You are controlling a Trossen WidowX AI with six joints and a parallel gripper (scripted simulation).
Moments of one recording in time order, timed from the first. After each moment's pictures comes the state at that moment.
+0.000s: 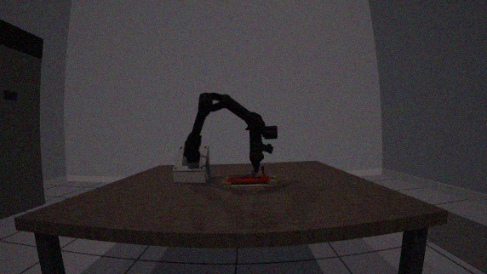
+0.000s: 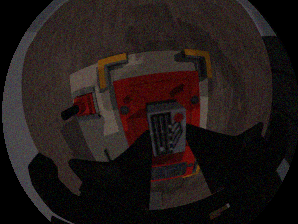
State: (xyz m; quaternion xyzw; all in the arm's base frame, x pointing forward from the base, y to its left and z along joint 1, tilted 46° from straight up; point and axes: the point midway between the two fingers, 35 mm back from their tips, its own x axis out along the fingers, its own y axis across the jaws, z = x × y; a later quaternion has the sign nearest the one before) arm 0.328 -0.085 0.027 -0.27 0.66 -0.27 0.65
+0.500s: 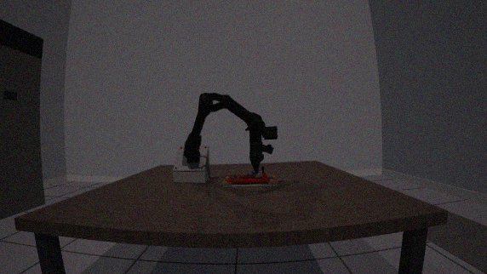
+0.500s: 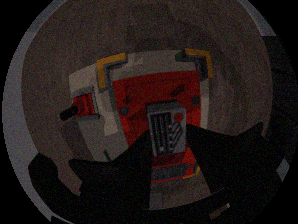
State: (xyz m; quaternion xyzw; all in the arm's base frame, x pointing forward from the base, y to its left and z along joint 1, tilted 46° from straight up) arm 0.328 -0.087 0.025 -0.27 0.66 -0.28 0.65
